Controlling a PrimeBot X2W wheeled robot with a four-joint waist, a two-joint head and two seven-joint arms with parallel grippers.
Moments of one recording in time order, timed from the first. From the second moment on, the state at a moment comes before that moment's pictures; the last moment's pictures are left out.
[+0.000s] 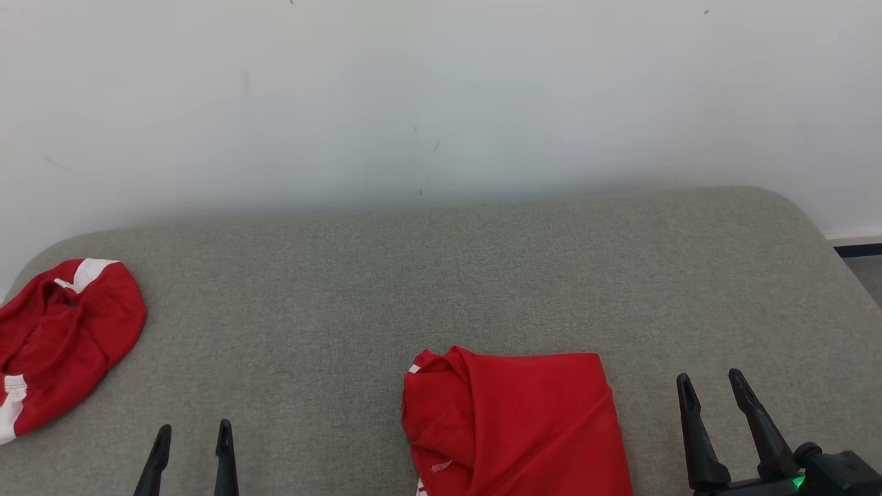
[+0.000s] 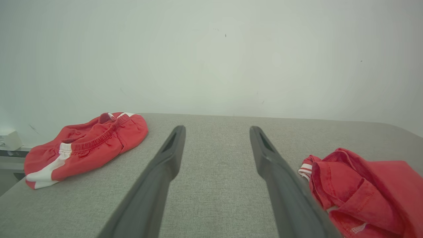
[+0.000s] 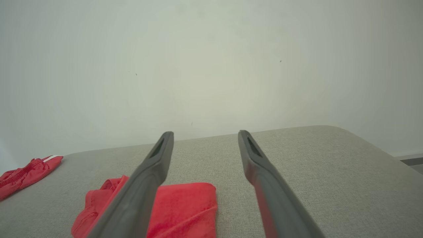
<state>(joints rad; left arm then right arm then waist) 0.13 0.06 0.07 0.04 -0.11 -0.06 -0.26 0.08 -0.18 0.09 0.06 0.33 0.13 -0.26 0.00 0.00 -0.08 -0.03</state>
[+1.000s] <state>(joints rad) 0.12 0.06 0.04 0.06 -0.10 -0.08 -0.26 -0.14 -0.27 0.21 0.47 0.37 0.13 -0.16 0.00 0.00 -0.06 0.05</state>
